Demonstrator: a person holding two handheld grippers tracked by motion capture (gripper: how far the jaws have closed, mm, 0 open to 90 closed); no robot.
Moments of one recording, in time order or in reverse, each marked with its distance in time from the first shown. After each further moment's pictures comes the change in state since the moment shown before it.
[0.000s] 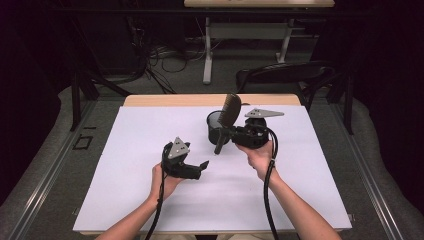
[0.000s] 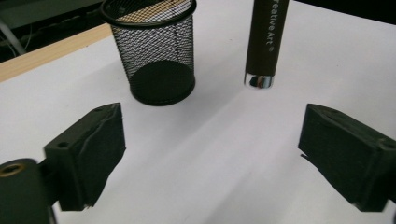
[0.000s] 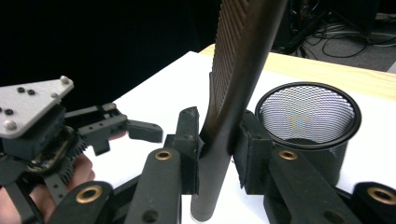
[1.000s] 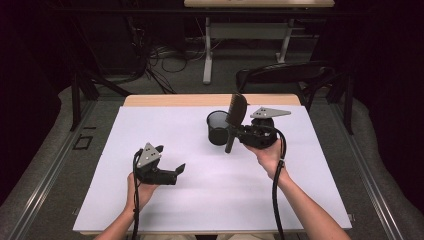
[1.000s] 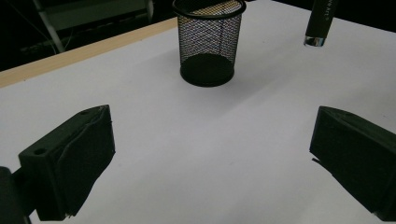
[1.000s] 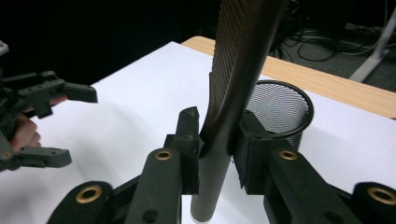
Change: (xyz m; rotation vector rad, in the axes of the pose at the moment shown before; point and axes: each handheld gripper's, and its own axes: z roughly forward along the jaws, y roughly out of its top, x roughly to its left) left arm 0.024 -0.029 -0.056 -0.063 0.090 -0.051; right arm -0.001 0.006 -0.021 0.040 -0.083 -0.102
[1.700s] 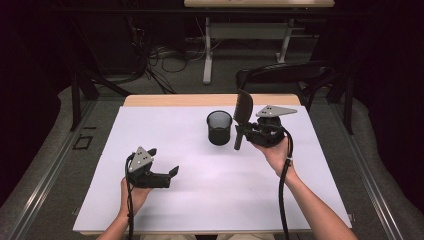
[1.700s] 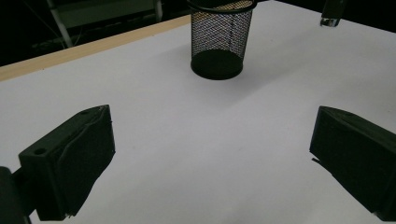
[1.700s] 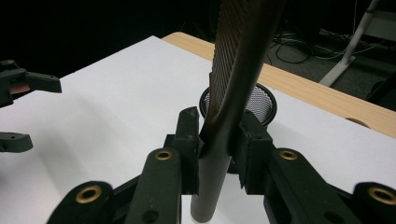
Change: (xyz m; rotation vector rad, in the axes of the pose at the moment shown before) left arm 0.005 -0.011 -0.014 -0.015 0.023 -0.025; right arm -0.008 0.005 -0.015 0.021 -0.075 -0.055
